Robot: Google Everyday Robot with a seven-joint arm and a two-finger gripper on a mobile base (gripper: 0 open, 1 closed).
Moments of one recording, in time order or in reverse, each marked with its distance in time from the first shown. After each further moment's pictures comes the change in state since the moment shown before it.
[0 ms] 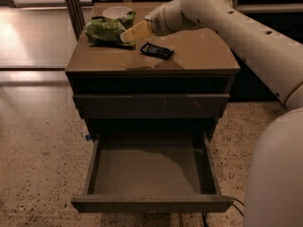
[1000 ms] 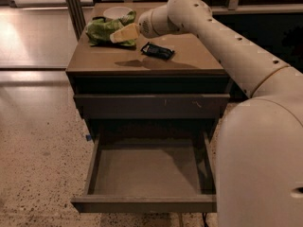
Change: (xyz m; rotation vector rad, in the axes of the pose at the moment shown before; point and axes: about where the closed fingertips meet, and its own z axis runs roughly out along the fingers) arm -0.009 0.008 0.063 -0.076 -0.053 0.030
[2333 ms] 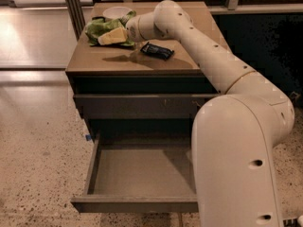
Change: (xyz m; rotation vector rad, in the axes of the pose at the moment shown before) arm 0.000 0.012 0.062 -0.083 -0.048 0.032
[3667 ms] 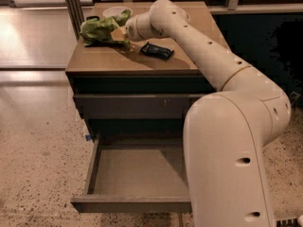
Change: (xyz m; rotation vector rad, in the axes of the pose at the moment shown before) arm 0.003 -0.009 0.008 0.057 0.045 0.017
